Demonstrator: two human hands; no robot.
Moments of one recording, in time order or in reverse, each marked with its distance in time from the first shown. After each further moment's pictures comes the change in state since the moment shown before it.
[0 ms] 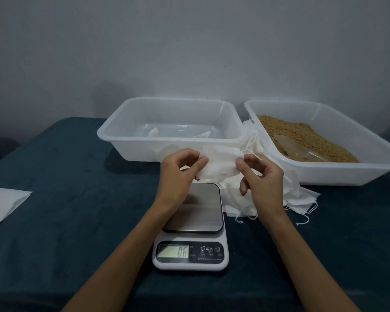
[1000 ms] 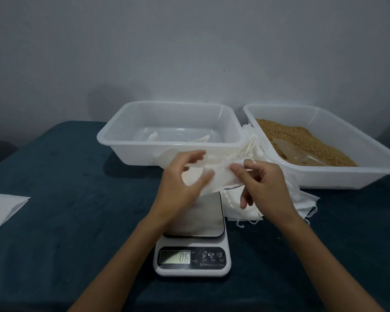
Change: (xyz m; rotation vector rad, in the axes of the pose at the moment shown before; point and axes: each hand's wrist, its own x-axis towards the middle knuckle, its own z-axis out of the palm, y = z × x) left_hand -0.016 0.018 -0.012 0.262 -0.105 0.035; right_hand -0.005 -0.037 -0.005 -0.266 -0.278 -0.048
